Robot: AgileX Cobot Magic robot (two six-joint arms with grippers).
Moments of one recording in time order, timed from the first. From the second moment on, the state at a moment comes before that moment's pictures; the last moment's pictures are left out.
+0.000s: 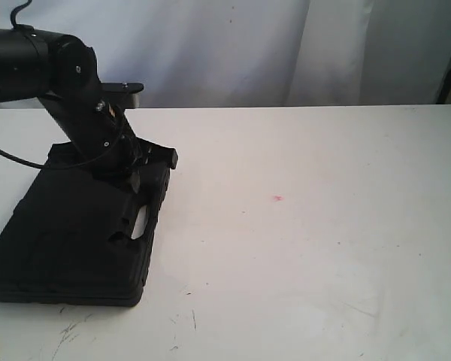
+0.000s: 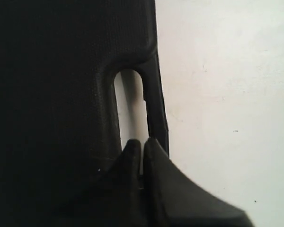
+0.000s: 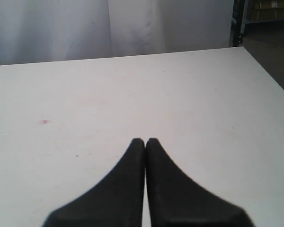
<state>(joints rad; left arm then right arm) -0.43 1.93 -1.40 -0.02 0.89 -0.25 -0.04 0.00 0.00 0.04 0.34 0.02</state>
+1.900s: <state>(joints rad) -0.47 2.12 -1.49 -0.02 0.90 -0.43 -0.04 0.00 0.00 0.04 0.34 0.02</state>
